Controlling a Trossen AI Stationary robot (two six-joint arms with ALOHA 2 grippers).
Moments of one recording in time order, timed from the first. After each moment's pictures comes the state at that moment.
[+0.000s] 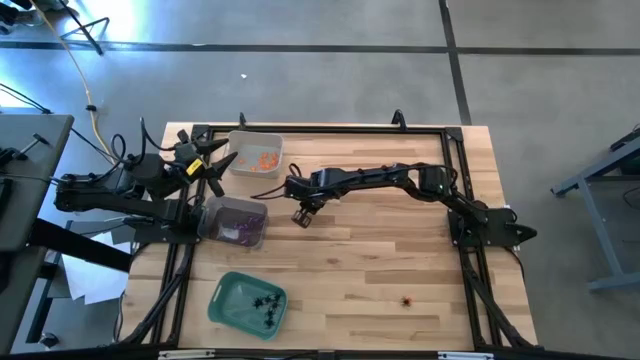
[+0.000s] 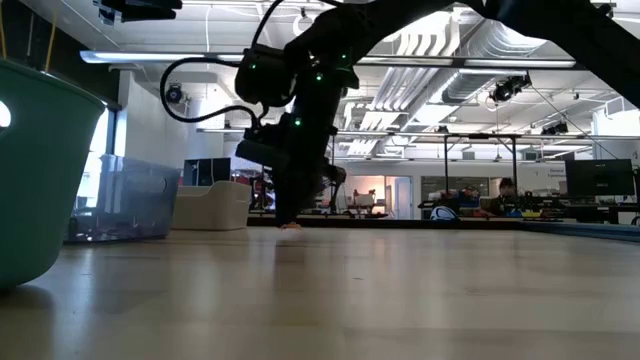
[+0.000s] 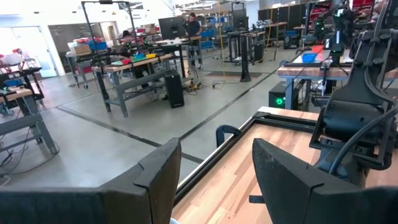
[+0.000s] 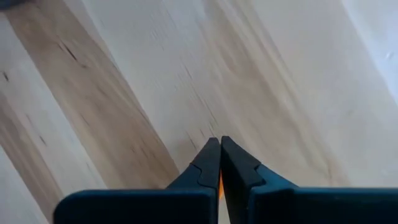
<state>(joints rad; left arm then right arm) -0.05 0.43 0.65 -0.24 -0.70 0.11 -0.09 2.34 1.92 -0.81 0.10 0.40</state>
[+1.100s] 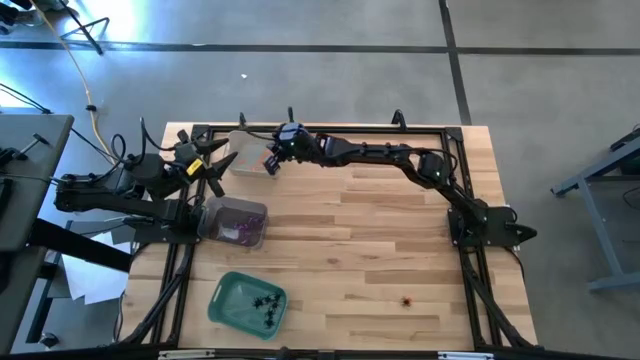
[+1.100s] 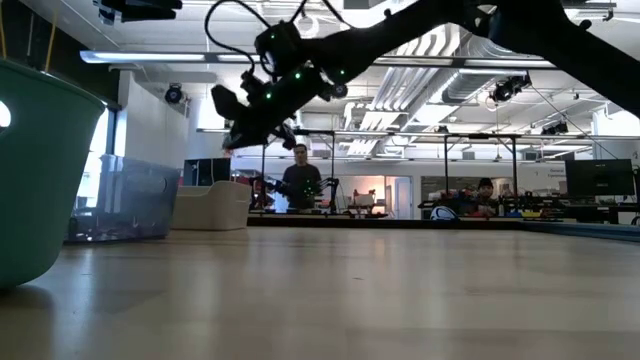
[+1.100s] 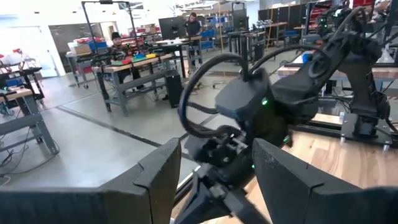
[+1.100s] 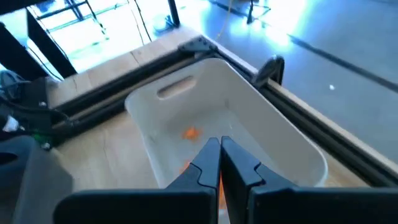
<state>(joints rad) -0.05 0.43 0.65 -0.24 -0.70 0.11 -0.27 2.37 2.03 -0.12 0.15 0.26</state>
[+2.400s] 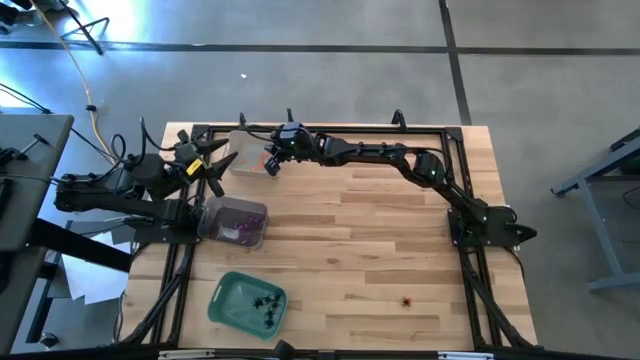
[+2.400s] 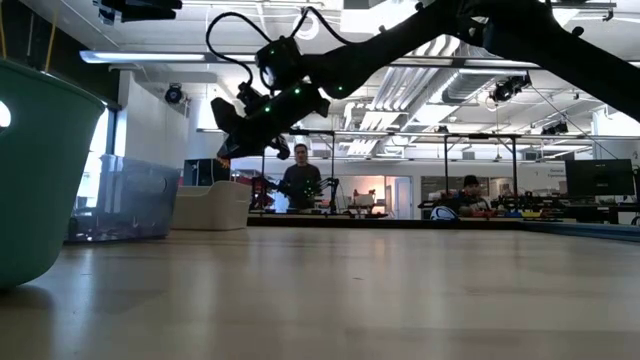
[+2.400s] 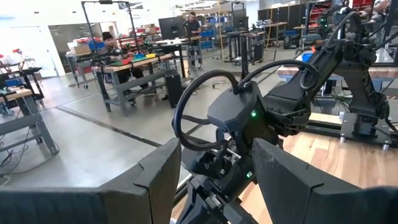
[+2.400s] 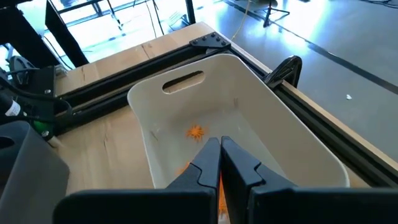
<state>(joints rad) -0.05 0.43 0.65 -0.24 -0.70 0.11 -0.30 2.41 2.03 -0.05 0.07 0.20</state>
